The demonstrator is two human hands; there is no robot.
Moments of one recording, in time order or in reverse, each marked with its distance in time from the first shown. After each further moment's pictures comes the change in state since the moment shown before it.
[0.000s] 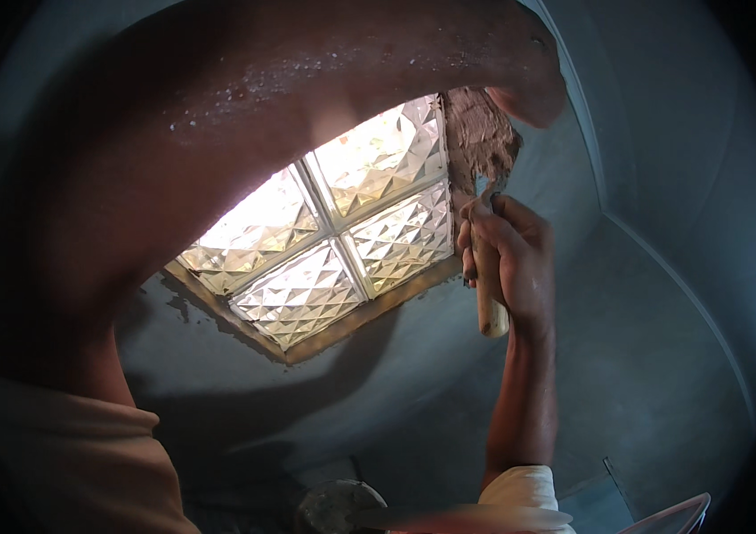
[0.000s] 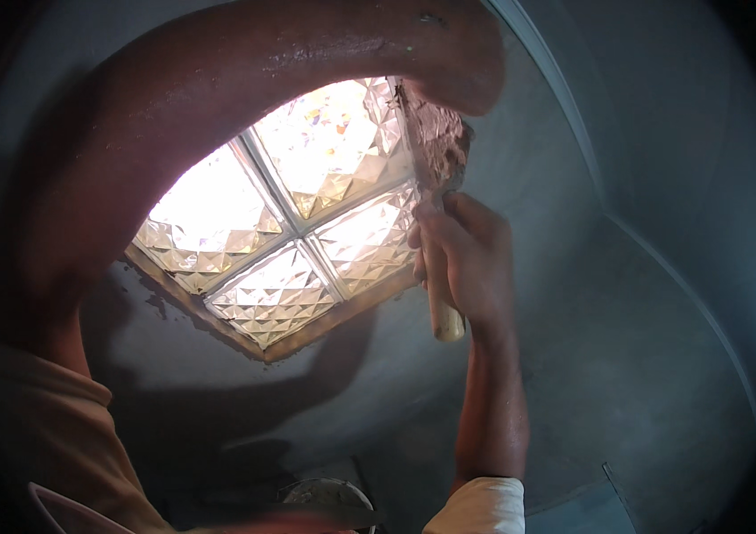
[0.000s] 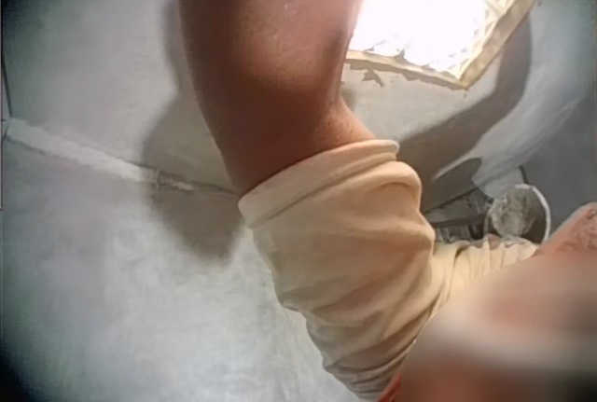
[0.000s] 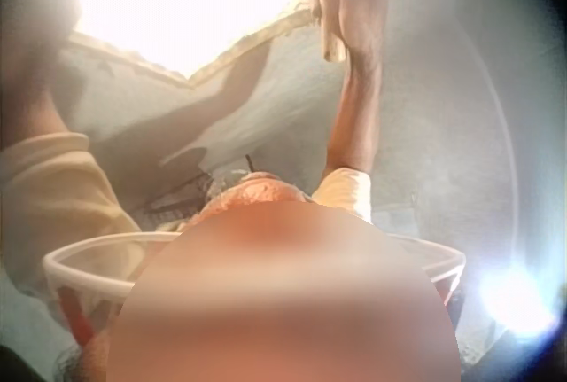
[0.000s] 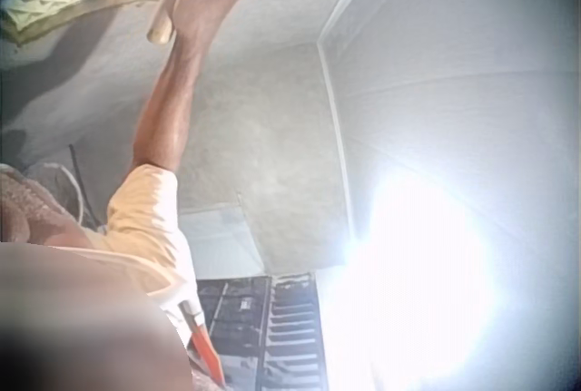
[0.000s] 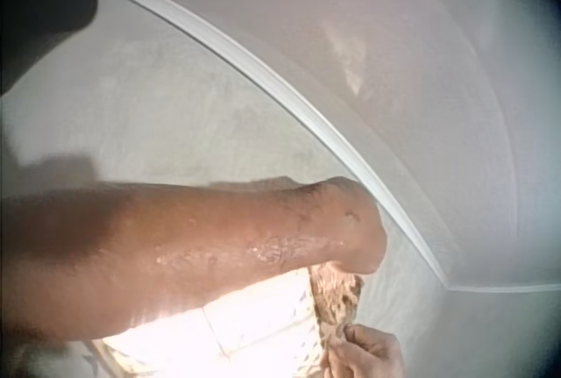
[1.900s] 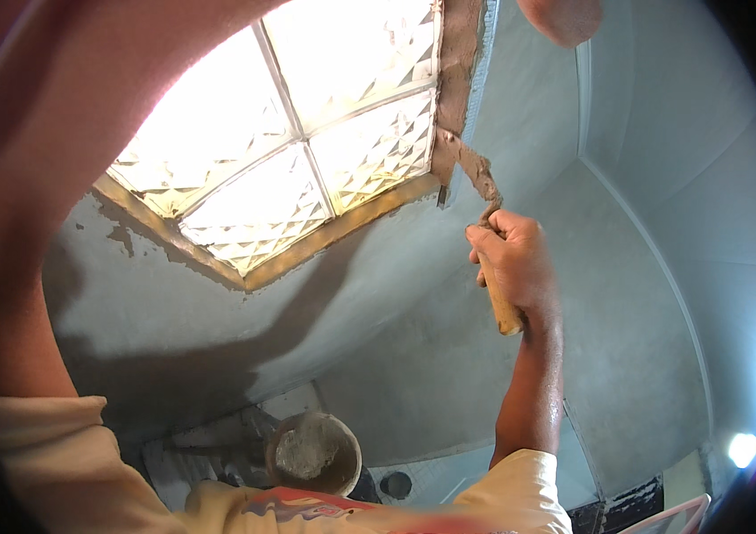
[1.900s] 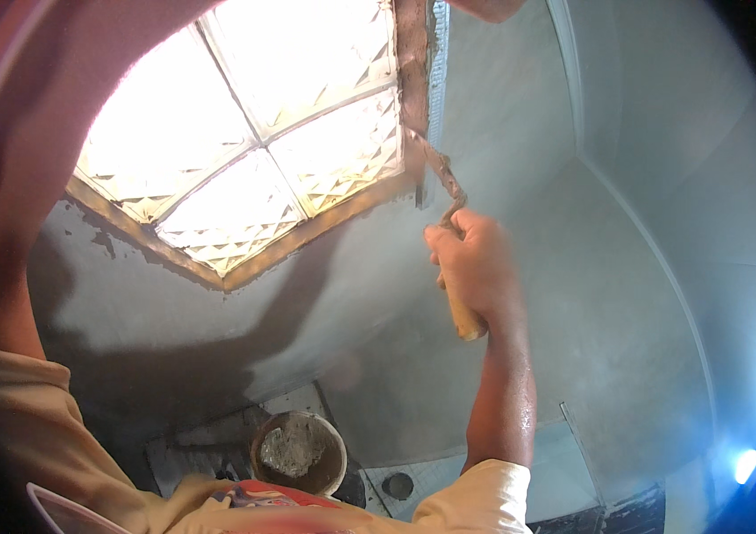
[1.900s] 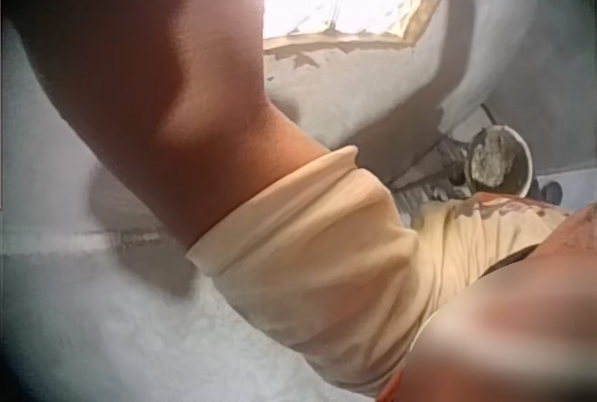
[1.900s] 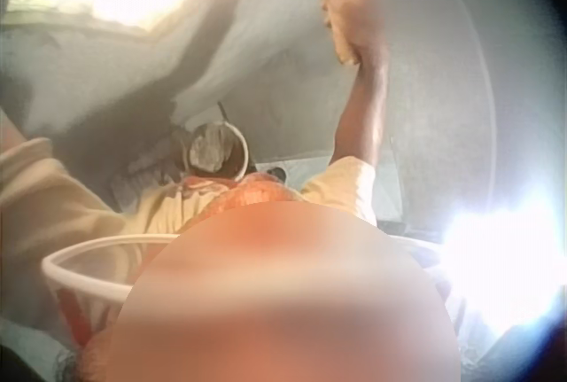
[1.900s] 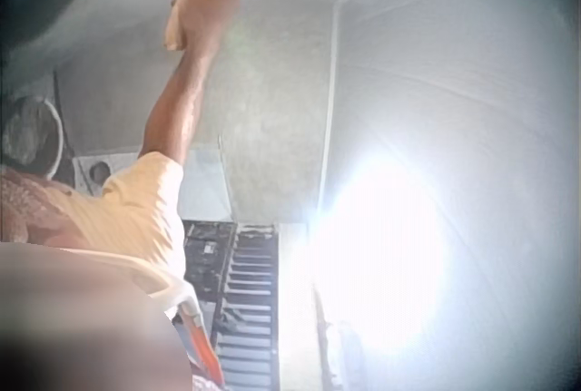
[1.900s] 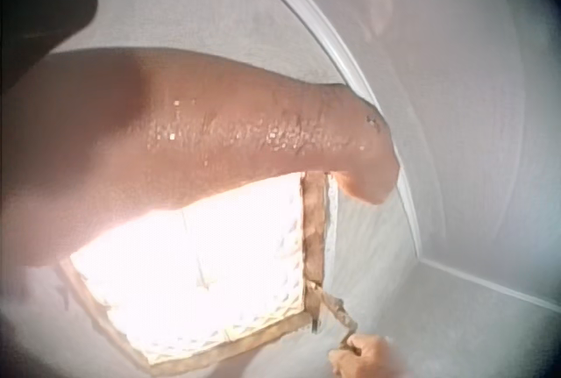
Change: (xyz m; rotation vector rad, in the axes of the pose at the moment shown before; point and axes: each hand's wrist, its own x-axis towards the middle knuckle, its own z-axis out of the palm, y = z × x) left_hand 0.011 0.011 0.034 -0.002 0.151 -0.045; right_hand -0.056 0.027 -0.044 -0.696 0.031 0.441
